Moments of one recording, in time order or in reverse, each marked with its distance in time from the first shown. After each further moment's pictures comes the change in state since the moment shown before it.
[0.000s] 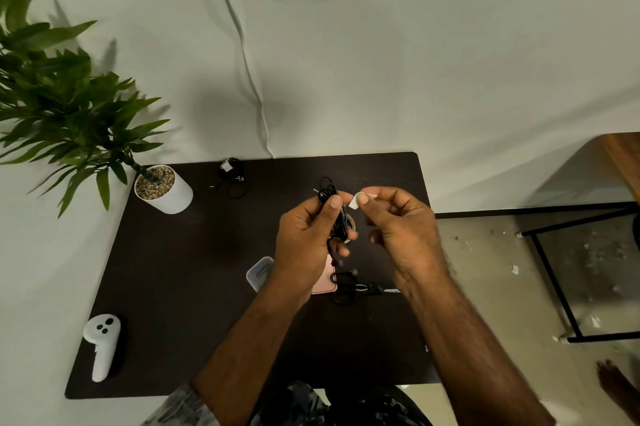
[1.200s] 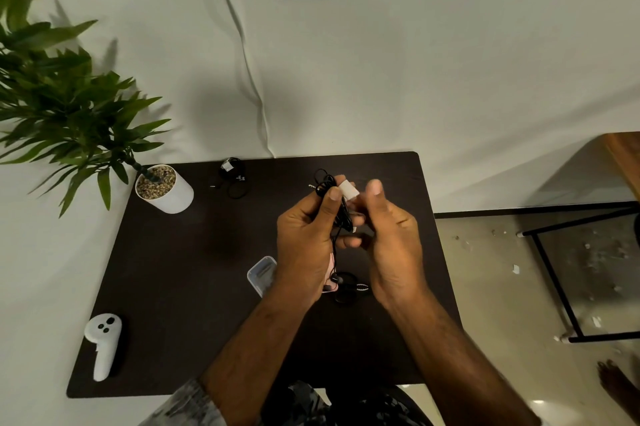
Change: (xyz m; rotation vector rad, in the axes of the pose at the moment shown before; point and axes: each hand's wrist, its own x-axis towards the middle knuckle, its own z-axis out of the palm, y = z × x) left_hand -0.002 0.002 0.012 -0.209 0.071 0.021; right_hand -0.021 0.005 0.021 0.303 -0.161 0.010
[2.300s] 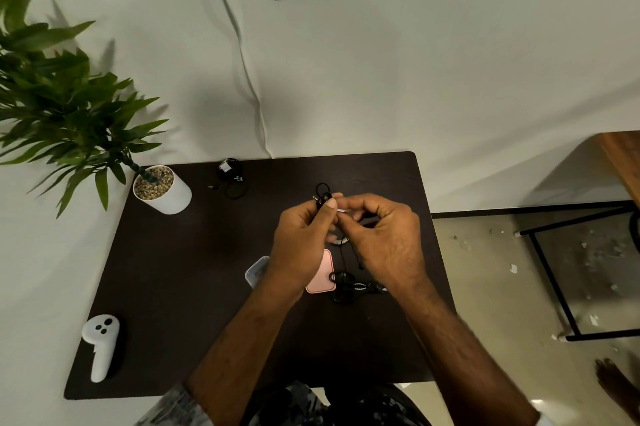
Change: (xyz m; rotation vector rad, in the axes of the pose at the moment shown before) left_hand 0.008 -0.001 -0.018 0.476 -0.034 -0.002; right_hand 0.013 0.008 -0.020 -0.810 0.025 -0.367
